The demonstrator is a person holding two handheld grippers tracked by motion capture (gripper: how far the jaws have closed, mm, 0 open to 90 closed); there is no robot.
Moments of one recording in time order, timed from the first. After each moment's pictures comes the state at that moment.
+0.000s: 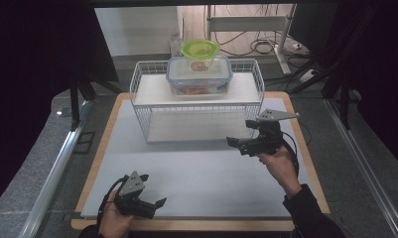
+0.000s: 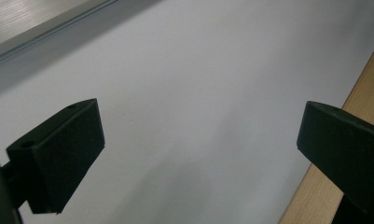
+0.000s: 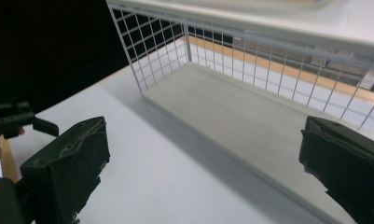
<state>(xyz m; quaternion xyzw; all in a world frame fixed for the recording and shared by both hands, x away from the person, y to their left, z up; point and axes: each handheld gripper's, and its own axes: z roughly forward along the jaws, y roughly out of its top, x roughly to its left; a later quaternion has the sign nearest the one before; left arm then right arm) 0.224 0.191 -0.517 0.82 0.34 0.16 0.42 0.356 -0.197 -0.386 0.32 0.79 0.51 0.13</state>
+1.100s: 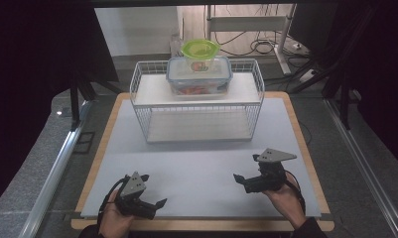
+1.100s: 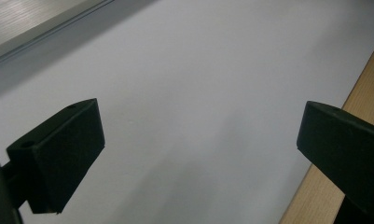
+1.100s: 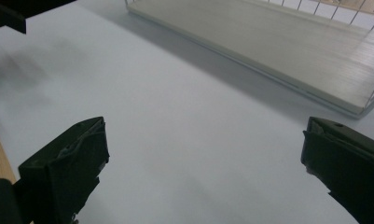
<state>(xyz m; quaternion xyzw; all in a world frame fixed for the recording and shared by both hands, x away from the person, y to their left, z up) 0.224 0.188 -0.518 0.83 0.34 0.16 0.42 0.301 -0.220 -0.468 0.32 0.83 0.44 0.15</state>
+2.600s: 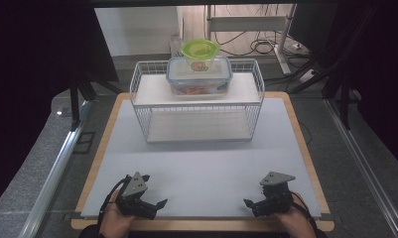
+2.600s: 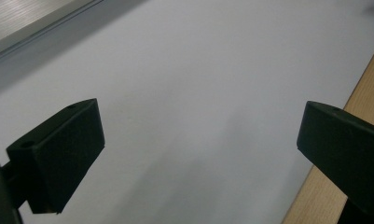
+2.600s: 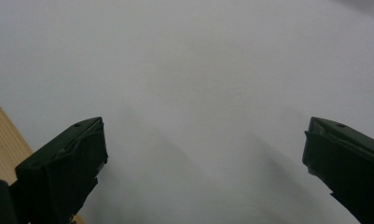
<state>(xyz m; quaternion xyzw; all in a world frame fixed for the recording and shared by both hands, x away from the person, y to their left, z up) 0.225 0.186 -0.520 0.83 0.34 0.16 0.41 0.266 -0.244 -0.515 0.35 0.87 0.33 0.14</state>
